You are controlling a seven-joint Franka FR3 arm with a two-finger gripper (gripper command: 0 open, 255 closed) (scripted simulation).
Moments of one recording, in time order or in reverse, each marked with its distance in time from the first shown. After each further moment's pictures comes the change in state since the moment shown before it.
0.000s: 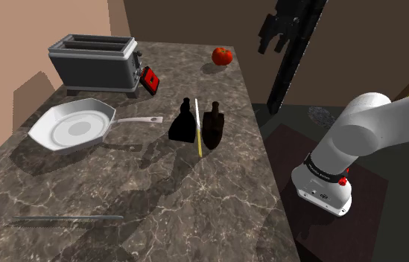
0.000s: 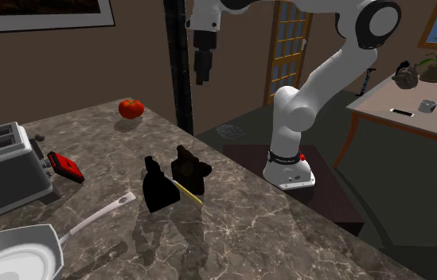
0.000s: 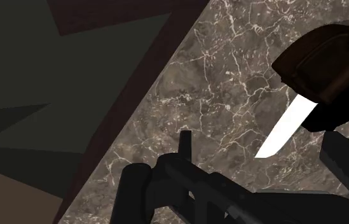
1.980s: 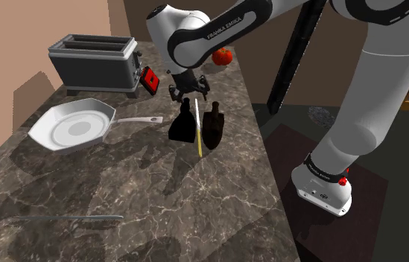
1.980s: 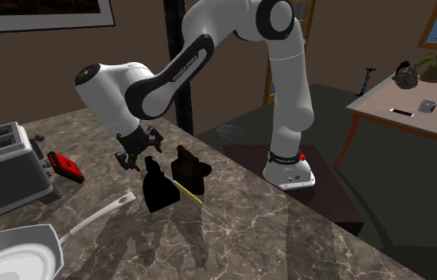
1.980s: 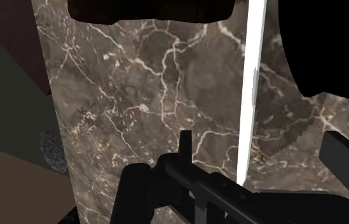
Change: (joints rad) arm -0.027 1.057 0.542 0.501 -0.433 0.140 1.212
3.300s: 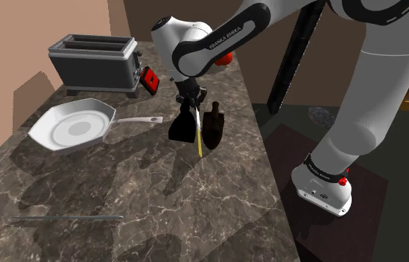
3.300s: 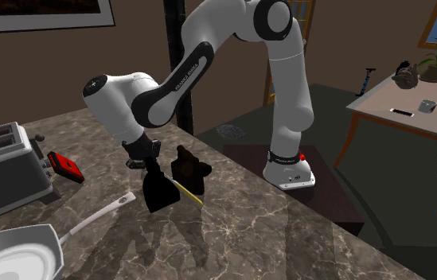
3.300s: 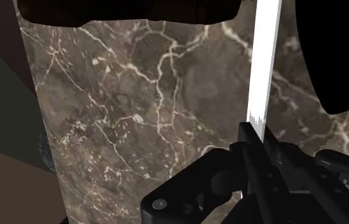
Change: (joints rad) arm -0.007 0.013 -0.009 -0.059 -0.016 0.069 0.014
